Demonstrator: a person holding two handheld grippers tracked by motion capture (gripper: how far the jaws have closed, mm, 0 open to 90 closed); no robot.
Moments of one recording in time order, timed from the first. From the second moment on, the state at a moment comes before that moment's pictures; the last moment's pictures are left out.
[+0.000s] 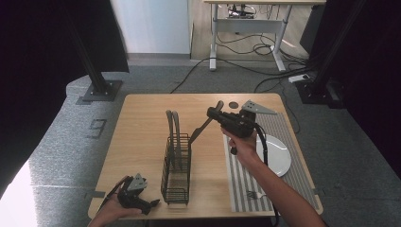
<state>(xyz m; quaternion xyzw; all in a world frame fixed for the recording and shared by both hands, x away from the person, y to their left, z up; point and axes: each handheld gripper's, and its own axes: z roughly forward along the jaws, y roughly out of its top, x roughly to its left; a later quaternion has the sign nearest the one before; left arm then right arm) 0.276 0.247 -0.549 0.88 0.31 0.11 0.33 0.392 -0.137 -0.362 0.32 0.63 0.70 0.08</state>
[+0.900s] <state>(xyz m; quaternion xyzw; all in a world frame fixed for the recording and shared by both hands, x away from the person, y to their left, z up) 0.276 0.247 -0.549 0.88 0.31 0.11 0.33 0.417 -0.165 -0.409 0.38 0.63 0.66 0.11</state>
